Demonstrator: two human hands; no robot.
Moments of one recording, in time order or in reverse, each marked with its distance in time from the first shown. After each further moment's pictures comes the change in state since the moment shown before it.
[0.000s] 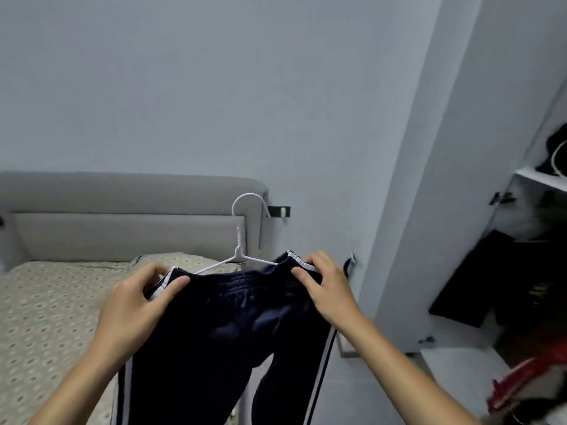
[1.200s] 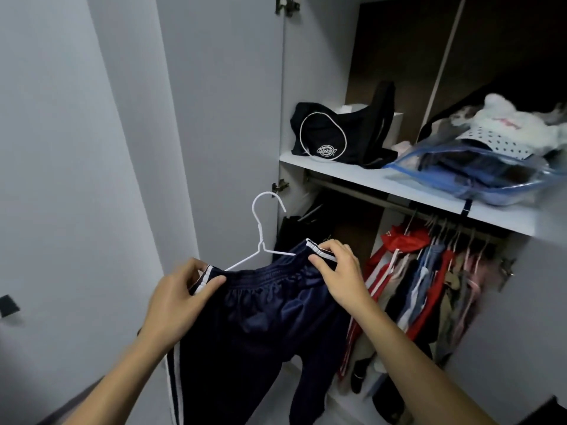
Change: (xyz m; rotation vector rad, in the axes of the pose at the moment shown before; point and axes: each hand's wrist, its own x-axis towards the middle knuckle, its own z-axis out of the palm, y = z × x) left_hand 0.232 0.288 0.575 -0.415 -0.670 0.470; right_hand 0.063 0.328 -0.390 -0.506 0.692 0.453
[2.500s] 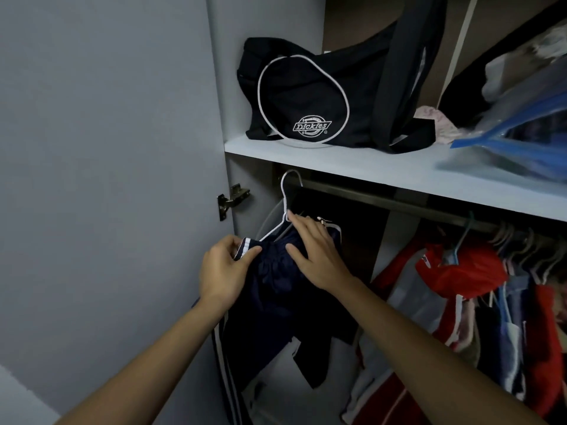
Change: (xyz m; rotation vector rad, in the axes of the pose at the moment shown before) left_hand 0.342 -0.078 0.341 -0.281 -0.060 -0.041; right_hand 0.277 0.278 0.145 -0.316 -0.137 -0.132
